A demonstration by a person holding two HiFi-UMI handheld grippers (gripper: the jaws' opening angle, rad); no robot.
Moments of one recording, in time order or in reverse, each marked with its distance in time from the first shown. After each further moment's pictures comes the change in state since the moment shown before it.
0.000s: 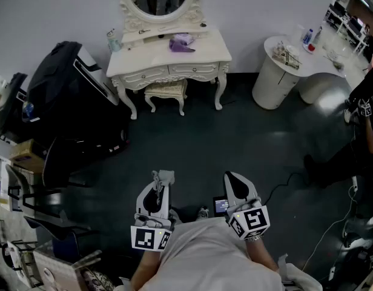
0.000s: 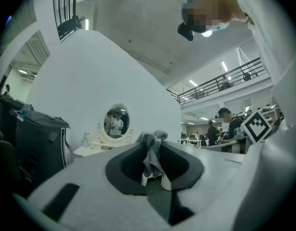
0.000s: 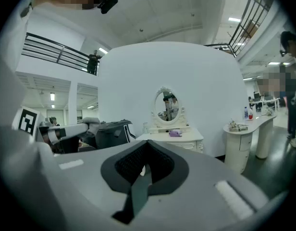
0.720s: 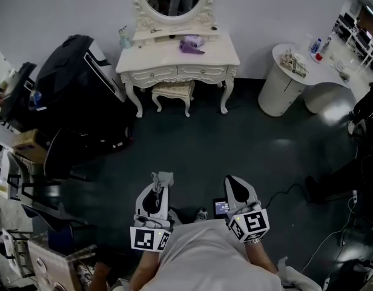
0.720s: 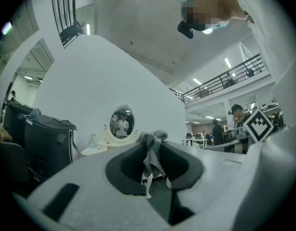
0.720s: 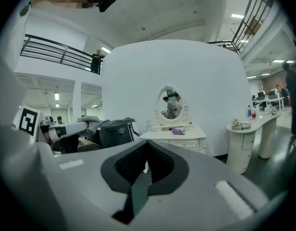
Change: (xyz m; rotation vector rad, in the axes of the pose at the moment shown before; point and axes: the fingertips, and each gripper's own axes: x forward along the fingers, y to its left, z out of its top) left arm -0.025 0.003 -0.005 0.015 -0.001 0.045; right arm -0.013 0.012 -0.015 -0.003 0.016 0.020
